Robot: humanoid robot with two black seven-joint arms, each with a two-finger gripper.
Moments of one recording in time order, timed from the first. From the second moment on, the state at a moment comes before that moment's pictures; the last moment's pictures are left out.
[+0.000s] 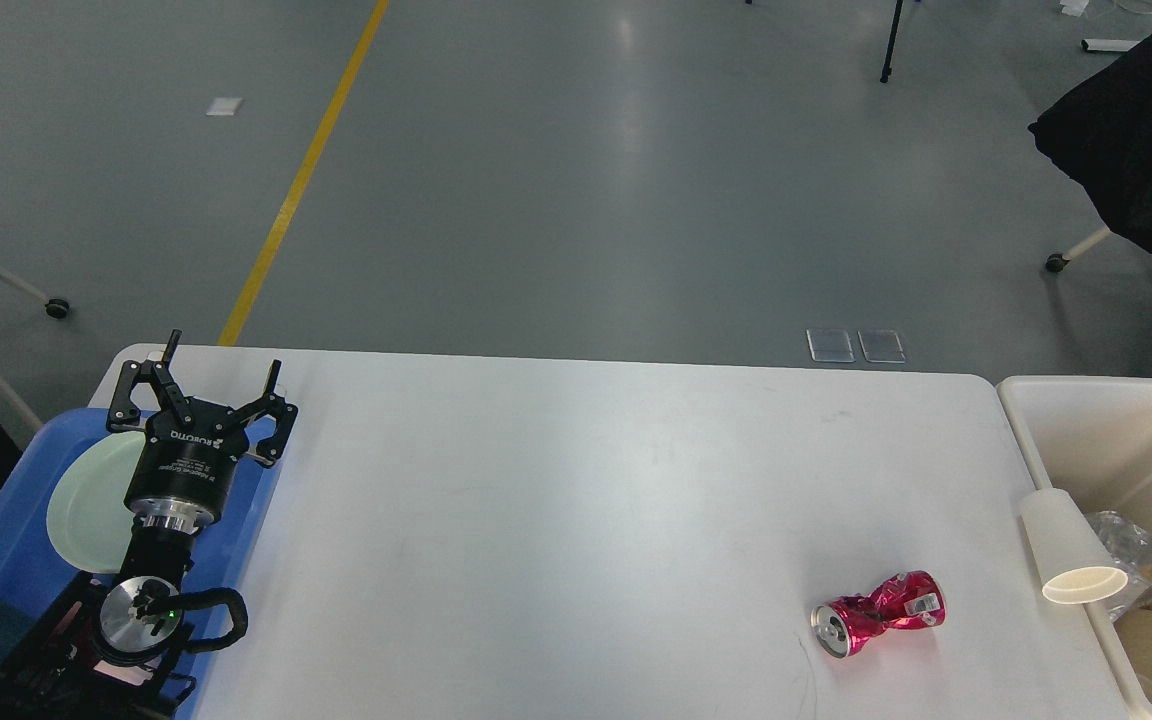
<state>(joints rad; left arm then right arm) -0.27 0.14 -1.39 -0.82 0.13 -0.55 -0.24 0.62 -0.46 -0.83 0.08 0.12 0.22 -0.27</state>
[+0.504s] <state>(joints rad) -0.27 0.14 -1.39 -0.82 0.13 -0.55 -0.24 0.55 -0.40 -0.81 0.06 0.12 0.07 -0.27</state>
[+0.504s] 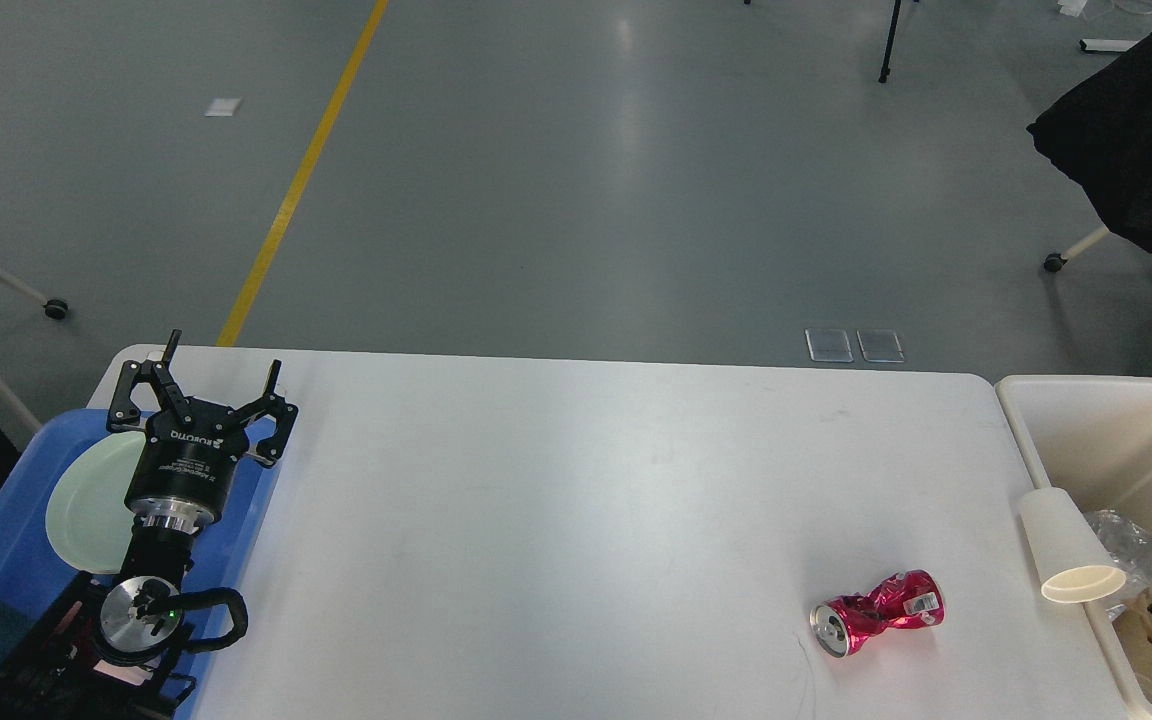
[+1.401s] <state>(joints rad) -0.27 0.14 -1.39 -0.82 0.13 -0.55 -0.24 0.92 -0.58 -0.82 0.30 0.09 0.31 -0.30</state>
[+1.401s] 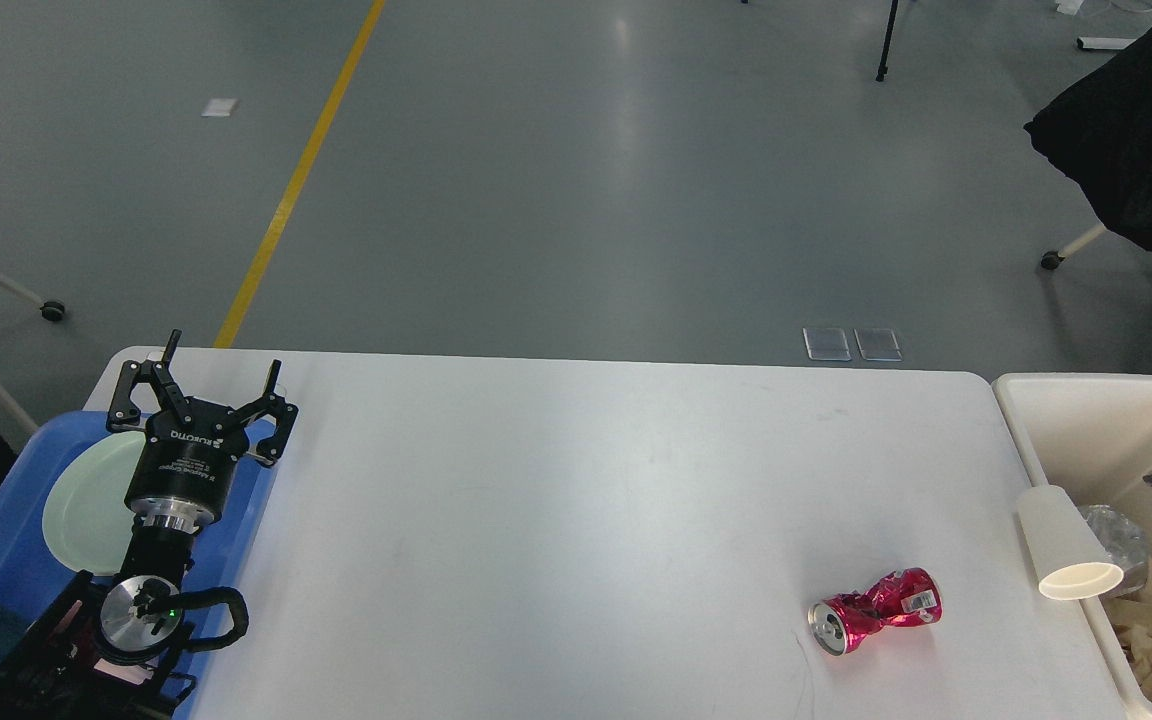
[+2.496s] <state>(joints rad) -0.27 0.14 -1.39 -0.82 0.13 -0.55 -0.24 2.34 -0.37 -1.08 1.50 0.07 0.92 -0.44</state>
